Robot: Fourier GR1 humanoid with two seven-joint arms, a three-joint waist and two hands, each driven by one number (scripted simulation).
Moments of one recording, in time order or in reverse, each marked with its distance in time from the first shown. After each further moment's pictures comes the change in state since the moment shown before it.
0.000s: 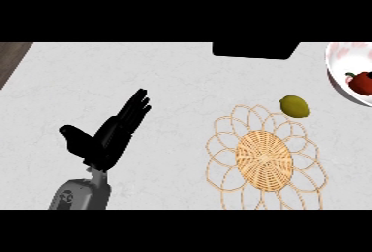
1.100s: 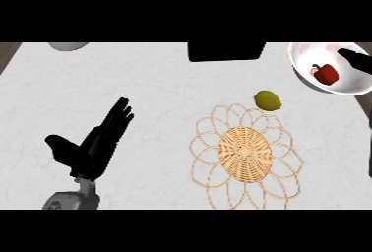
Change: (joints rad) left arm 0.090 0.019 0.058 0.006 -0.007 0.034 -0.029; right arm 0.213 0.338 -0.345 -0.549 -0.624 -0.084 -0.721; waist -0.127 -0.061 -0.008
